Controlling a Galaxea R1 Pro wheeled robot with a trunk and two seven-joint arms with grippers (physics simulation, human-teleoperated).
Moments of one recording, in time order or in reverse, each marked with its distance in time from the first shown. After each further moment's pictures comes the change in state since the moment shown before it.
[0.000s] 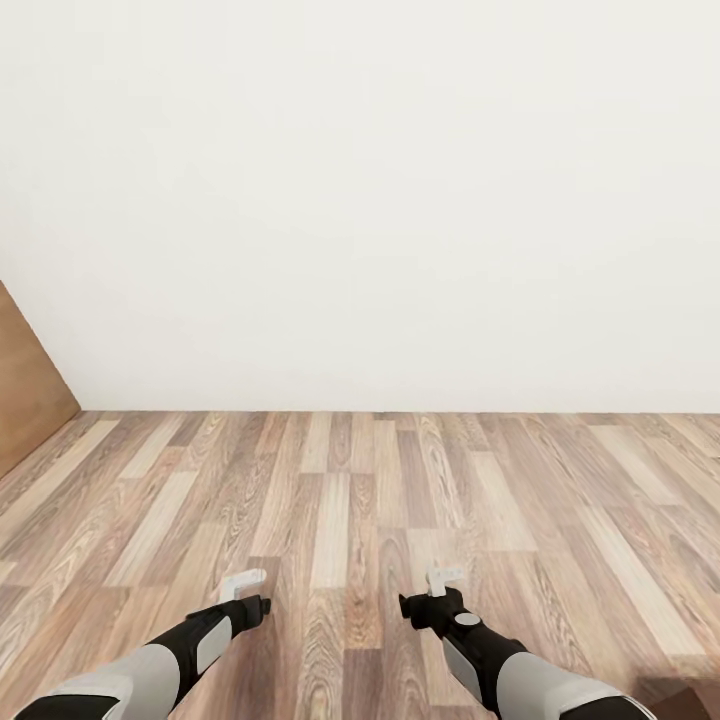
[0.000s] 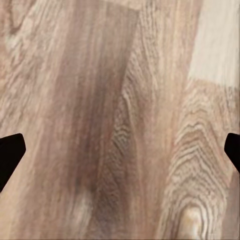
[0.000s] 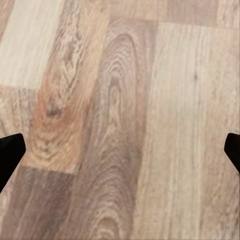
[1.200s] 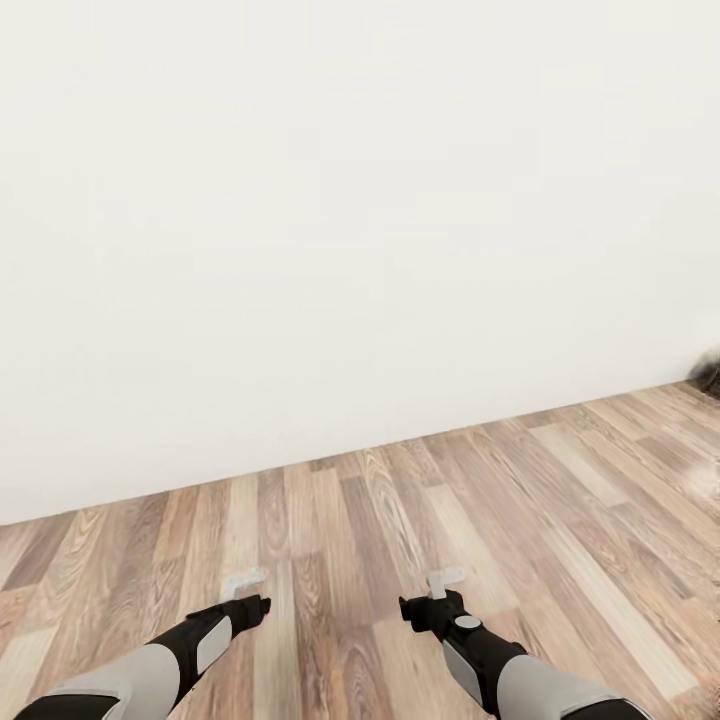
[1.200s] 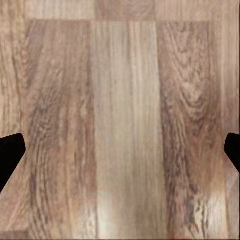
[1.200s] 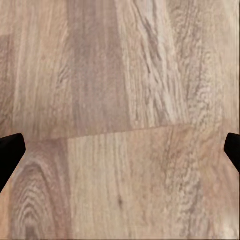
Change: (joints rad) left arm 0.000 0.000 0.000 0.000 0.001 0.000 0.000; right arm 0.006 0.000 0.000 0.000 0.000 0.000 0.000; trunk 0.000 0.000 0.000
